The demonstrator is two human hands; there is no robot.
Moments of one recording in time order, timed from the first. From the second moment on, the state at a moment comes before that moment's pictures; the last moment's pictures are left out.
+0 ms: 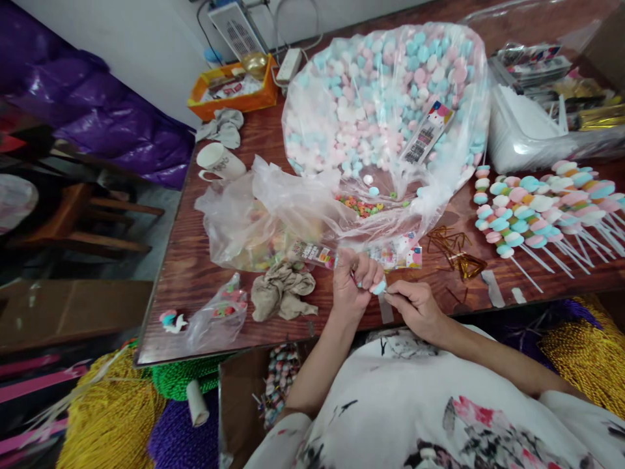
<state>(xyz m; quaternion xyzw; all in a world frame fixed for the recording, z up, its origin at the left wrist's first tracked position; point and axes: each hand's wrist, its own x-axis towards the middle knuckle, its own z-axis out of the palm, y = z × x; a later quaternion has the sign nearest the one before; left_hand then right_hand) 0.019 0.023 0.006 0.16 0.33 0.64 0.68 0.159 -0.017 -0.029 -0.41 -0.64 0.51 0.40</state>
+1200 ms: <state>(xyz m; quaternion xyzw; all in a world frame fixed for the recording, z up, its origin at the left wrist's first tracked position) 0.001 0.021 0.008 -0.02 0.36 0.65 0.67 0.182 -0.016 -0.042 -0.38 -0.83 0.07 0.40</state>
